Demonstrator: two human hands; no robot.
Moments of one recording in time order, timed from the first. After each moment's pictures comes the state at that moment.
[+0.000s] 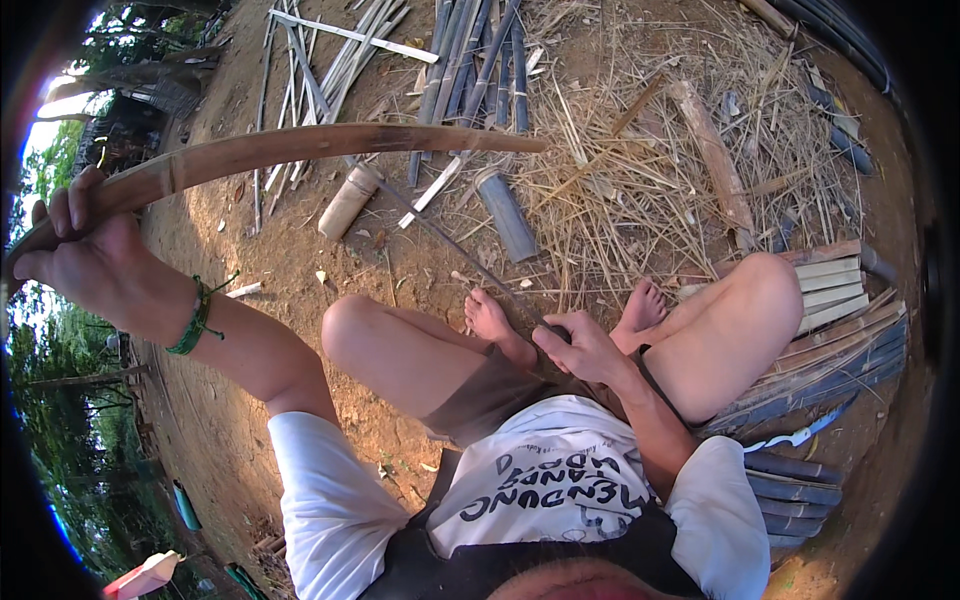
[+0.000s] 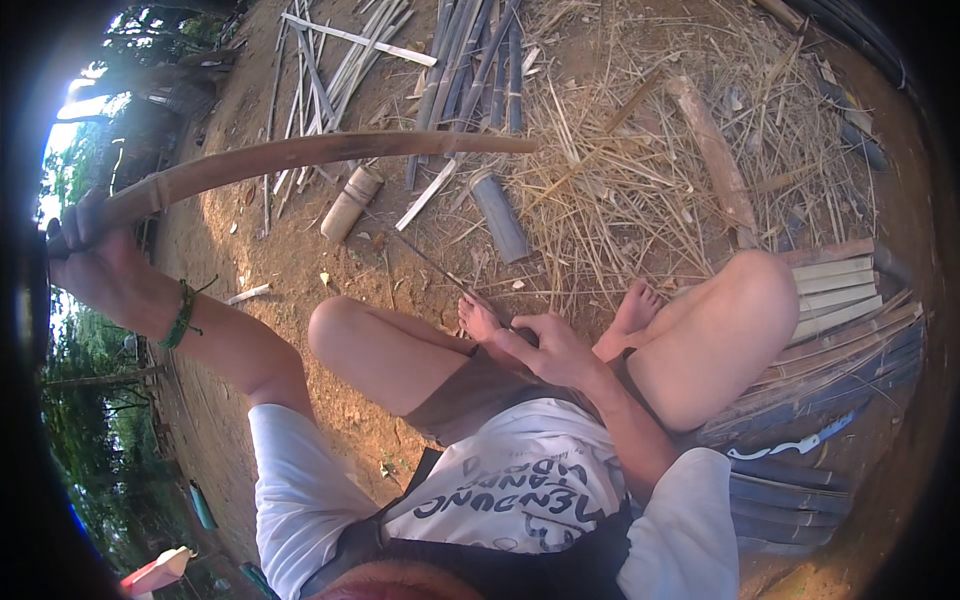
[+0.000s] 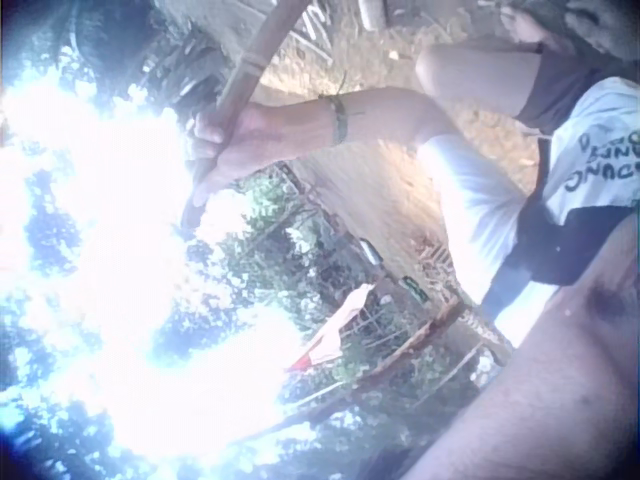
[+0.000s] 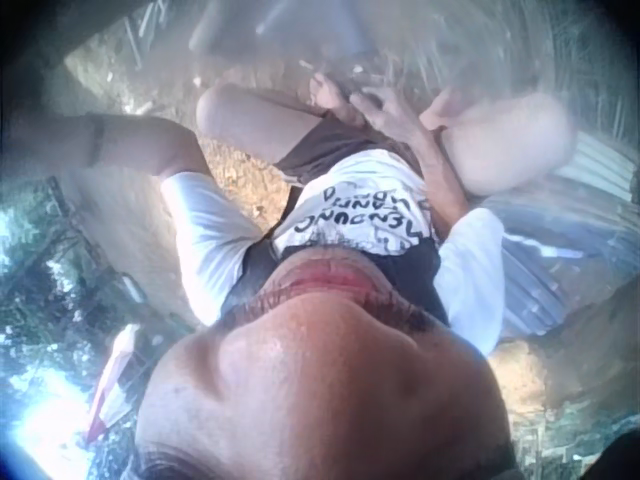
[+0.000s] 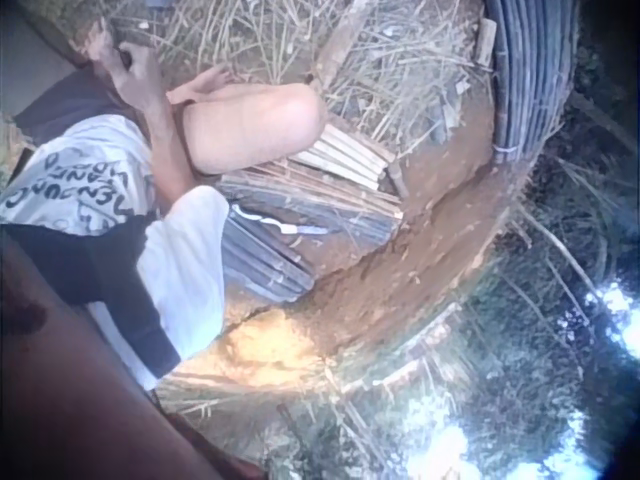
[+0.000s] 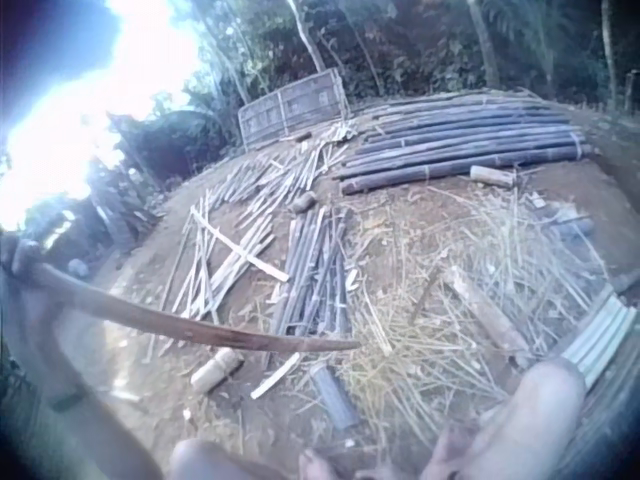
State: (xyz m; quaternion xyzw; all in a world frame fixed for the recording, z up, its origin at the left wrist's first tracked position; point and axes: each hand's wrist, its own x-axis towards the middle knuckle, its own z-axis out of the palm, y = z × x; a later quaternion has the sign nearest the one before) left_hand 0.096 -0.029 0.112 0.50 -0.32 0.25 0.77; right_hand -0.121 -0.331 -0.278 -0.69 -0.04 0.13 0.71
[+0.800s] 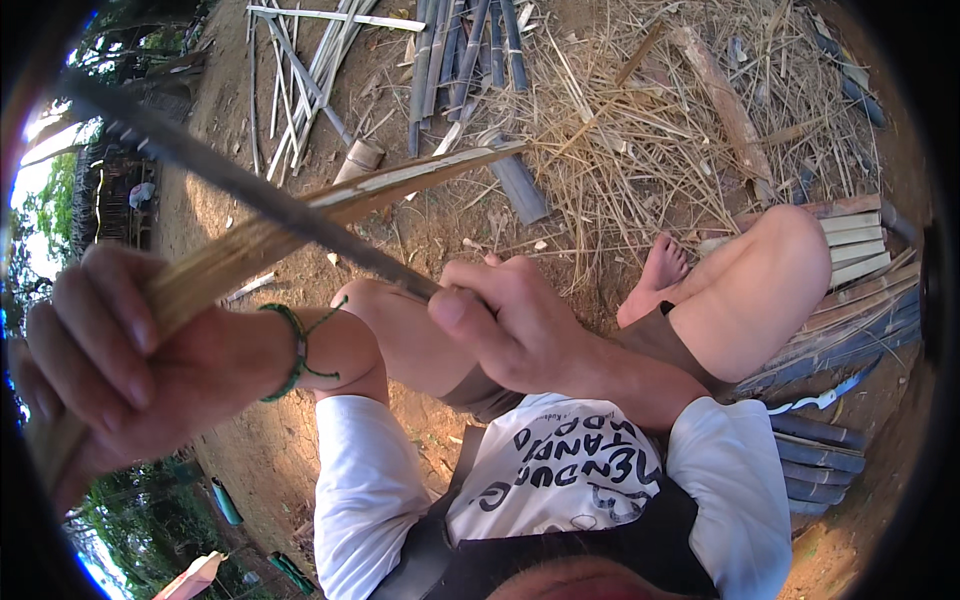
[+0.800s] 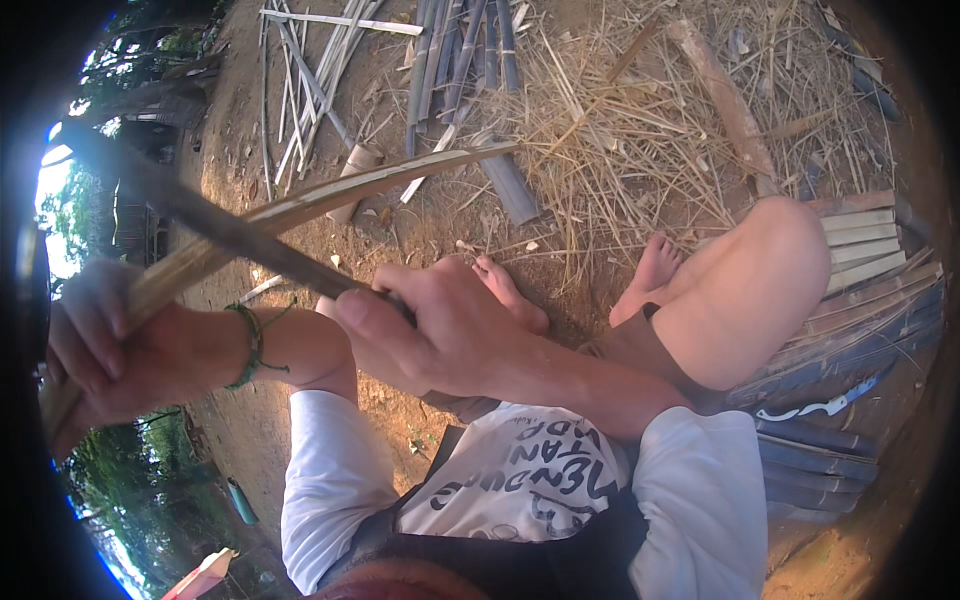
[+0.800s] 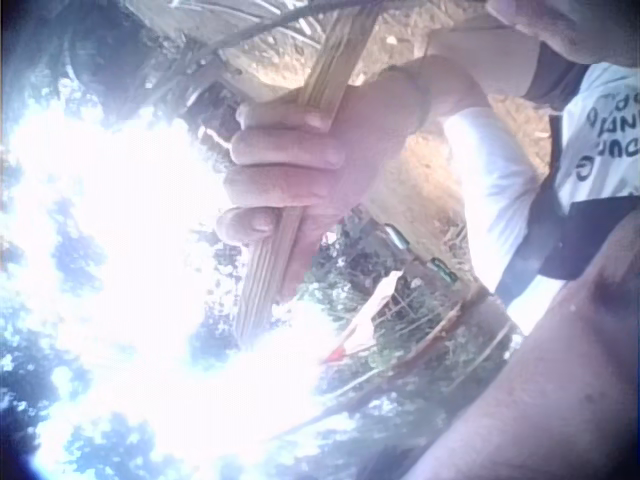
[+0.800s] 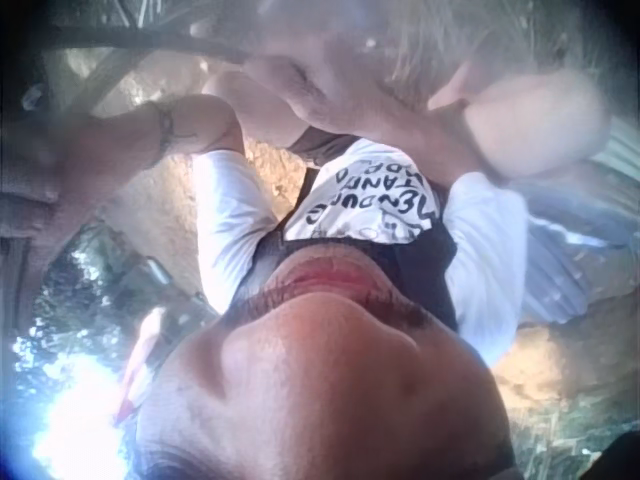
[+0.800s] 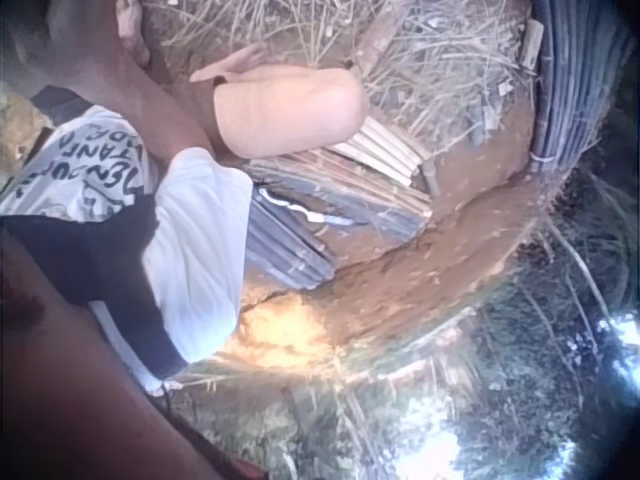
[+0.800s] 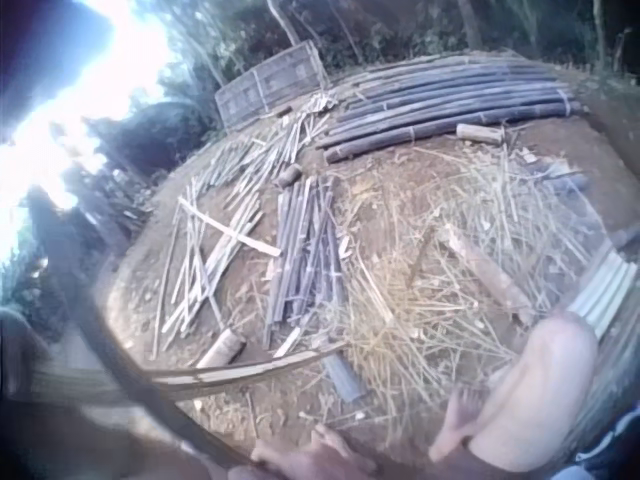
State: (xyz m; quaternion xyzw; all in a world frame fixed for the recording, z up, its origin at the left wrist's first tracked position) left_hand 0.016 -0.108 0.059 0.45 -0.50 0.02 0.74; right_hand -0.079 -0.282 -0.138 -0.63 -0.13 -0.04 0.76
